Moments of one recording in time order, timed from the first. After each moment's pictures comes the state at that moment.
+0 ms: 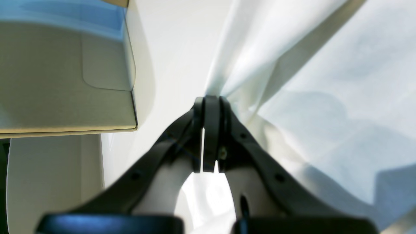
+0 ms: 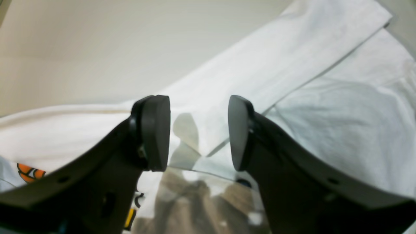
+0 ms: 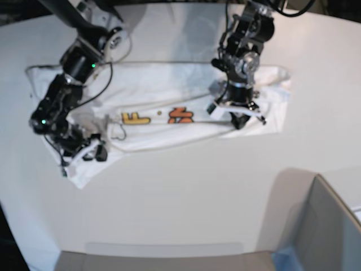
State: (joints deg) left arm 8.2 -8.1 18.1 91.7 50.7 -0.9 31.8; right arm 23.8 -2.7 40.0 73.1 8.0 44.2 -57.4
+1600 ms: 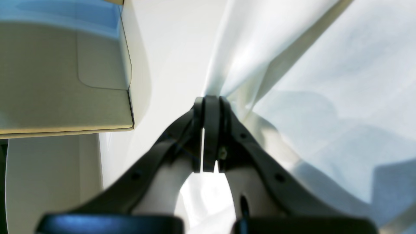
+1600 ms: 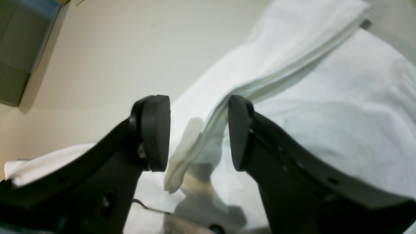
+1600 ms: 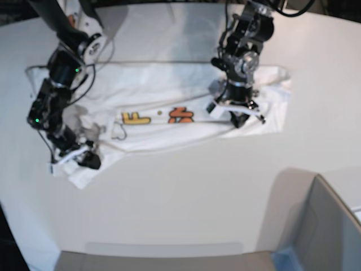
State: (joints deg) left arm 8.2 -8.1 18.2 91.1 50.7 -0.9 31.7; right arm 25.8 5.8 38.6 54.0 17.7 44.2 -42.9
